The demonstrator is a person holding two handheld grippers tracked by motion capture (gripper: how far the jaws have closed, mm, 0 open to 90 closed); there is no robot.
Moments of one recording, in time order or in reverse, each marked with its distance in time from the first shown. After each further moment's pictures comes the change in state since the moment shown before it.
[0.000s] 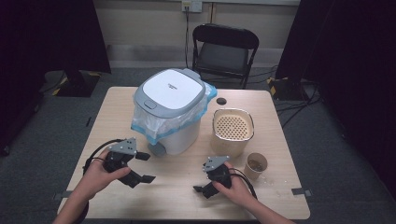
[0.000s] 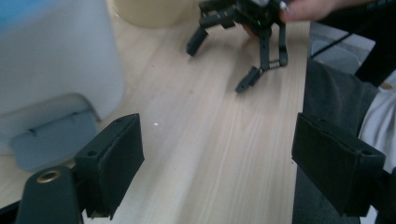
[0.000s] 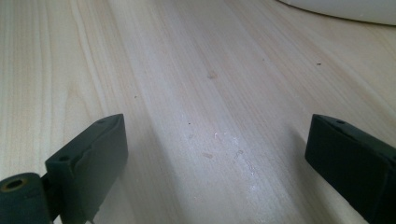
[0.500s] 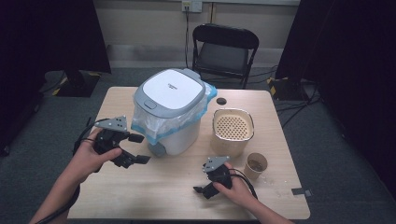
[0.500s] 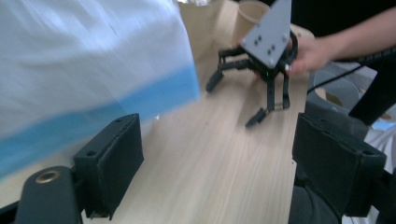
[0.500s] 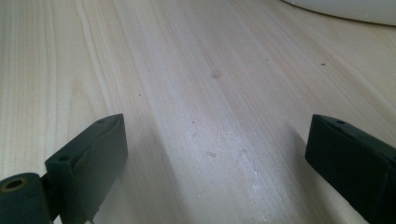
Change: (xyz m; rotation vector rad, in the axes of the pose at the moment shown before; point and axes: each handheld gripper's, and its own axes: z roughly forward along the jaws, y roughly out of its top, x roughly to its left) left arm 0.014 0.045 -0.043 -0.063 0.033 -0.044; right arm 0.000 0.000 0.000 -0.005 0.006 -0.016
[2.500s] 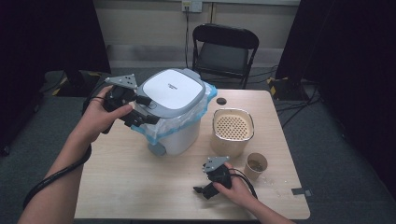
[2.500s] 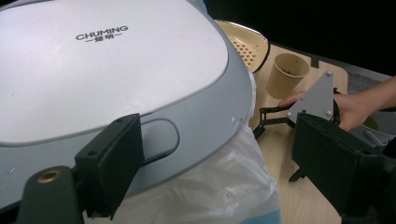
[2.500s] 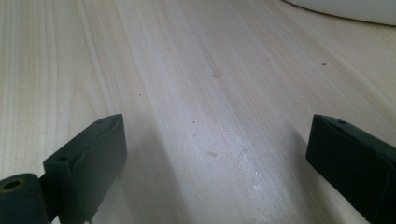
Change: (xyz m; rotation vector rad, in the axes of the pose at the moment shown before) left arm 0.040 0.086 -0.001 -0.021 0.077 0.053; right arm 0.000 0.000 0.000 0.004 0.003 -0.003
